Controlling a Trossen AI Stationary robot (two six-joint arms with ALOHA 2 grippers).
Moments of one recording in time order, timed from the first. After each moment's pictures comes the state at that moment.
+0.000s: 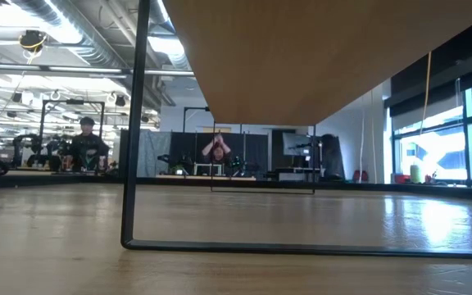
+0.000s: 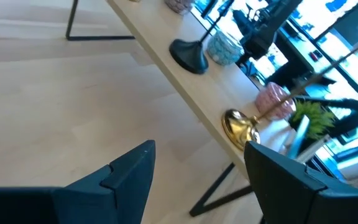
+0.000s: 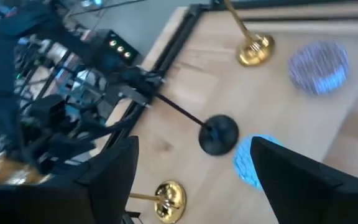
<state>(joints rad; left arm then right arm) -1.06 1.51 1.19 -1.15 -1.18 -2.16 0.62 1.32 1.50 -1.01 0.82 1.50</state>
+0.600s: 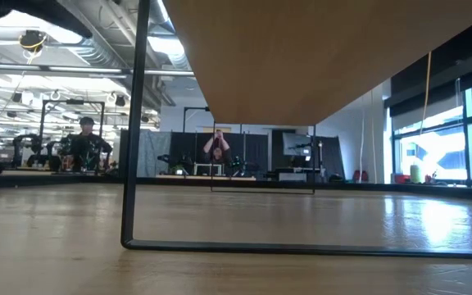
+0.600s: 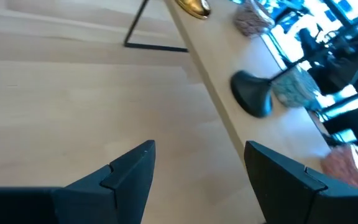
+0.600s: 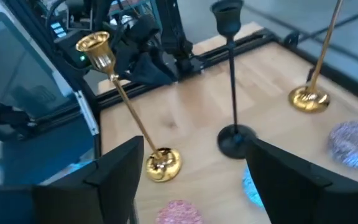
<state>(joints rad) -0.81 1.51 1.19 -1.15 -1.05 -2.19 0.79 1.34 1.55 -0.91 0.85 0.86</state>
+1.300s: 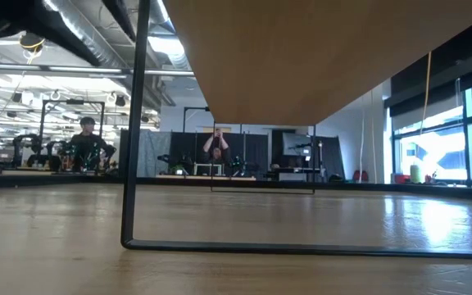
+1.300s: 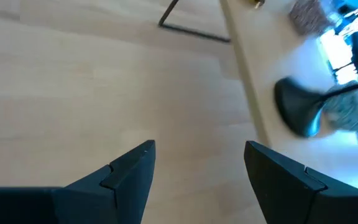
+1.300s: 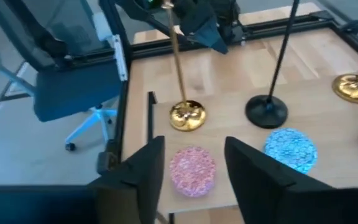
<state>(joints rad) -0.66 1.52 1.19 -1.10 -0.89 -2.22 0.88 1.27 1.45 -0.90 0.71 0.71</state>
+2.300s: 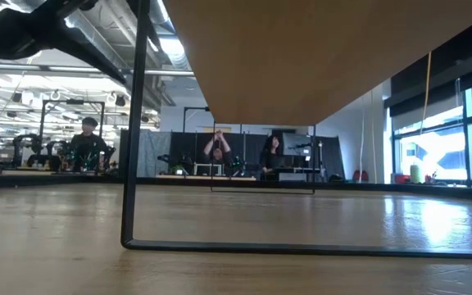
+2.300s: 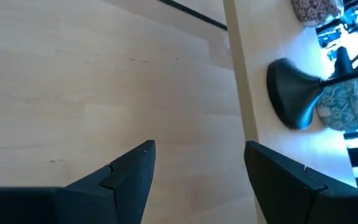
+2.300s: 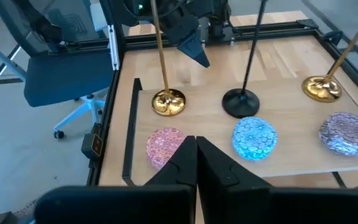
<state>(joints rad) -0.63 1.62 1.19 -0.89 -0.88 -2.23 0.97 1.15 1.43 -1.06 0.76 0.72</state>
